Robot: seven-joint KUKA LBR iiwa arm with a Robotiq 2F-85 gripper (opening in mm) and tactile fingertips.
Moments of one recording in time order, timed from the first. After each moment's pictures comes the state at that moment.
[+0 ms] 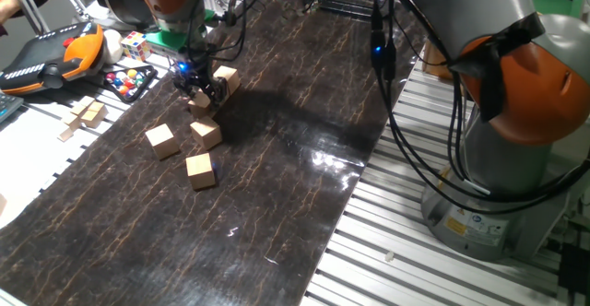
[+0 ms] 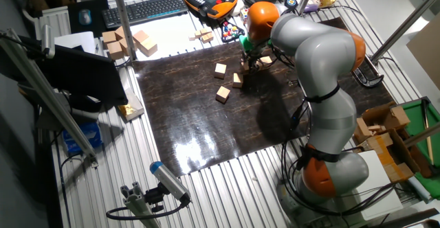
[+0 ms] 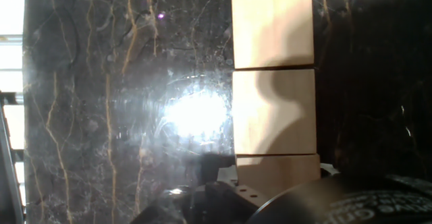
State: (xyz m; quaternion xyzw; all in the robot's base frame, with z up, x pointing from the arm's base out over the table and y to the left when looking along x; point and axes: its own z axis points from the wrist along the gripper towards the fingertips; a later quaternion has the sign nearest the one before) arm 0.654 -0.005 0.041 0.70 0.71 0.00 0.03
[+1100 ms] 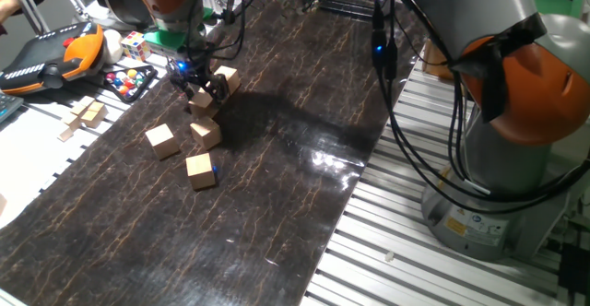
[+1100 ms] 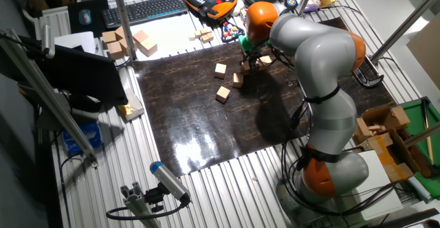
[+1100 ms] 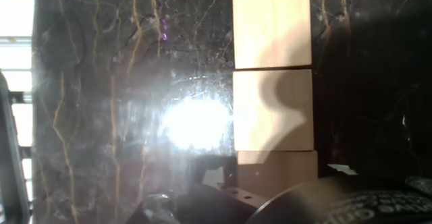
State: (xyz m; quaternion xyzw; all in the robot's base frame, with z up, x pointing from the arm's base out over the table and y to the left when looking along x) arm 0.655 -0.004 0.056 0.69 0.72 0.00 0.03
